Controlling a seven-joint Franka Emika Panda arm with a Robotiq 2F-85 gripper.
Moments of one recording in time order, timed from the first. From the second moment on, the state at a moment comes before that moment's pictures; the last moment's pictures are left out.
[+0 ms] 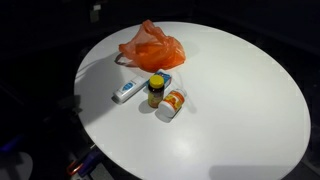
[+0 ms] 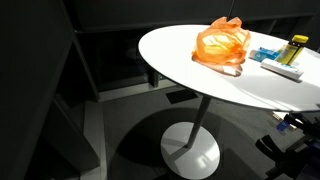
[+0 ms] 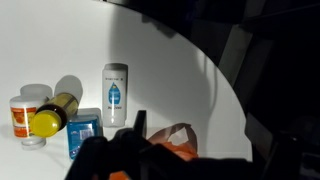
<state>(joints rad) 0.04 -0.53 -0.14 -2.44 0.13 1.77 -0.21</state>
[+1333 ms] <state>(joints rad) 0.02 -0.38 -0.04 -2.43 -0.04 2.01 -0.18</state>
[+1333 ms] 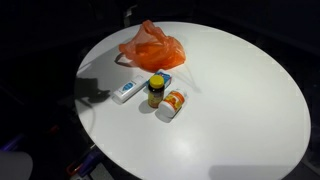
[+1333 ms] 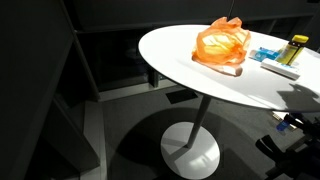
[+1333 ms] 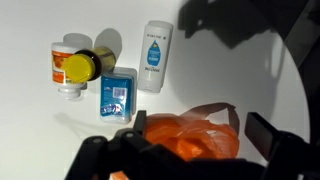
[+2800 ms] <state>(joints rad) -0.14 -0.30 -0.09 -2.44 -0.14 2.22 -0.03</state>
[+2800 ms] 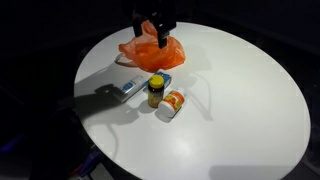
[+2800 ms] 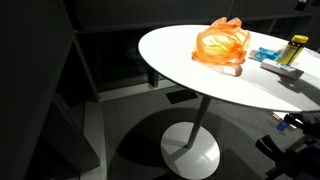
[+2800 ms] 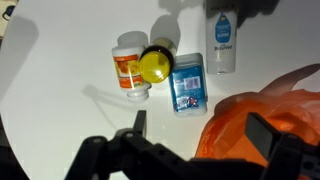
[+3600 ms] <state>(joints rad) -0.18 -0.28 -0.12 -2.57 -0.17 2.38 0.00</state>
